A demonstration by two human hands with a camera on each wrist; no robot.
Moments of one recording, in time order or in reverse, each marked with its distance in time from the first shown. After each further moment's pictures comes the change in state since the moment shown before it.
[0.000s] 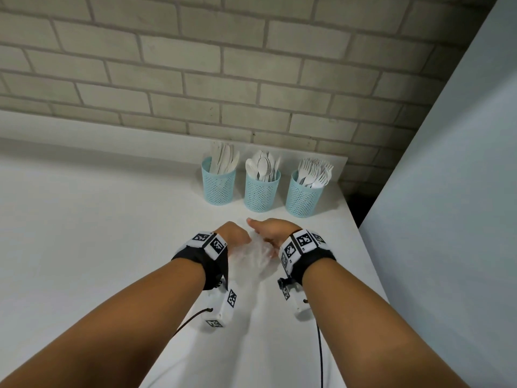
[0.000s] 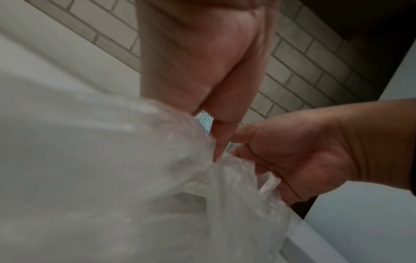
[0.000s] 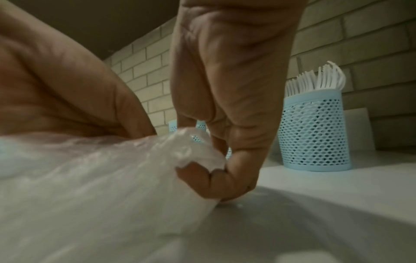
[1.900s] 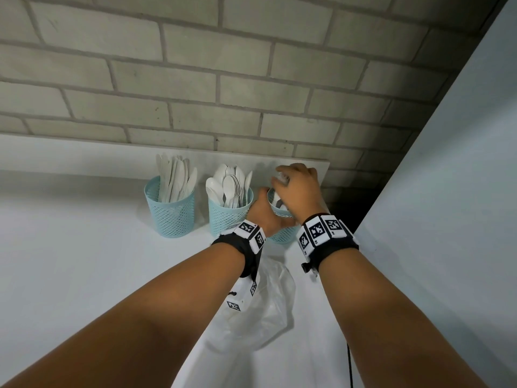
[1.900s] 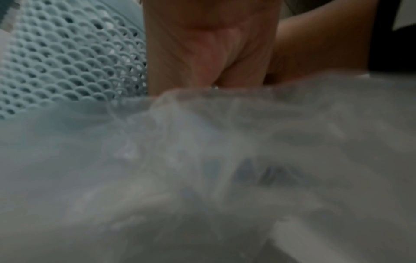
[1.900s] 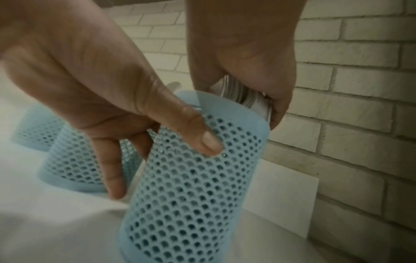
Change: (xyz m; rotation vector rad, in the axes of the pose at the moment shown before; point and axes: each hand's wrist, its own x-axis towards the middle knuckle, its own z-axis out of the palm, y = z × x) left_hand 0.133 0.116 0.066 -0.088 0.142 0.599; right_hand 0.075 0.001 -0.146 -0.393 0.886 -0.321
